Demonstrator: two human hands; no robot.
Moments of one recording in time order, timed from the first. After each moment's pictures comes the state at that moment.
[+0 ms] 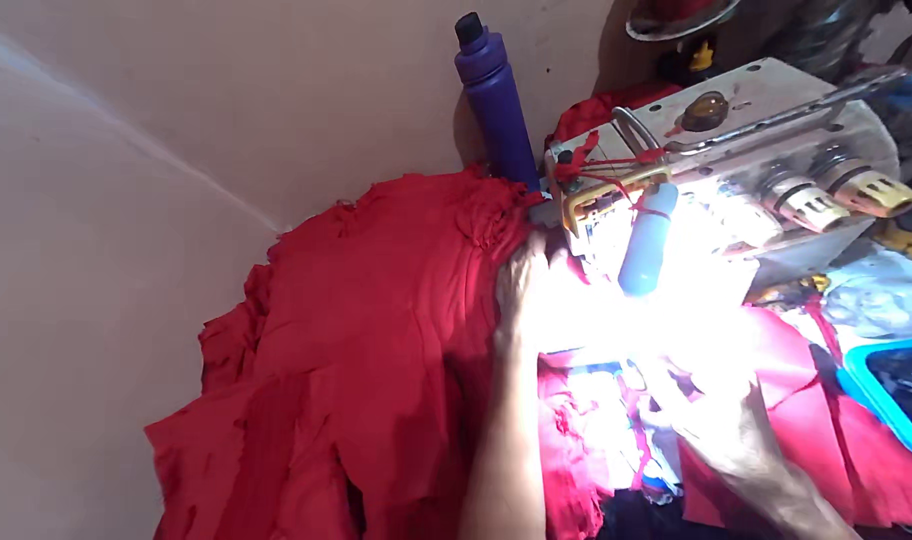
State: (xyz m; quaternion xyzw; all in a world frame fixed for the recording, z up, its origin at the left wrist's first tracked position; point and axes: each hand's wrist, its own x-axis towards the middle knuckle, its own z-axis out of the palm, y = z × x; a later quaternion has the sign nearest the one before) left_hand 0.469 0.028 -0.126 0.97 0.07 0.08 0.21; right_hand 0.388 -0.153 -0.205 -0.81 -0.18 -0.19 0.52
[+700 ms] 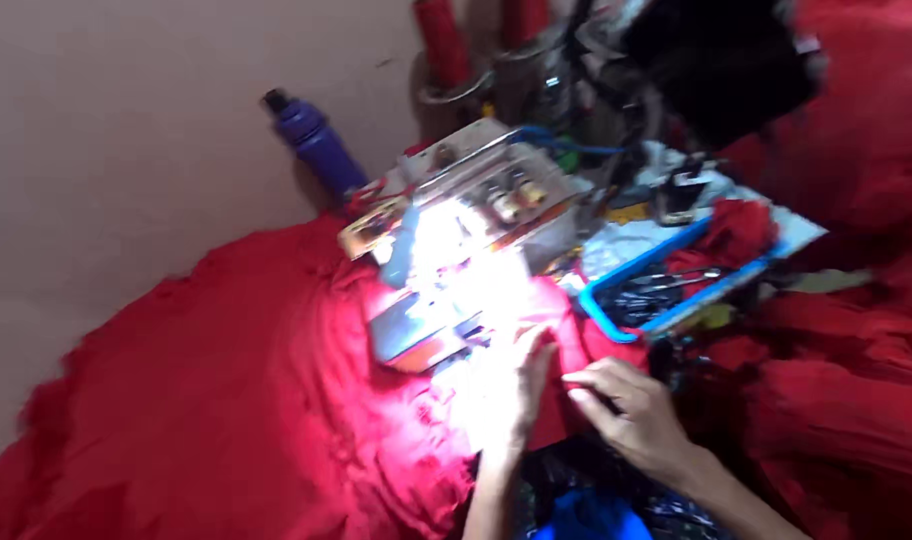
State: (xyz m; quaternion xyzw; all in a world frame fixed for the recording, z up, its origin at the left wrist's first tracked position) left_hand 0.367 -0.101 -0.225 0.89 -0.21 0.22 0.34; right_hand 0.303 -0.260 -0.235 -0.84 -0.18 -0.27 0.44
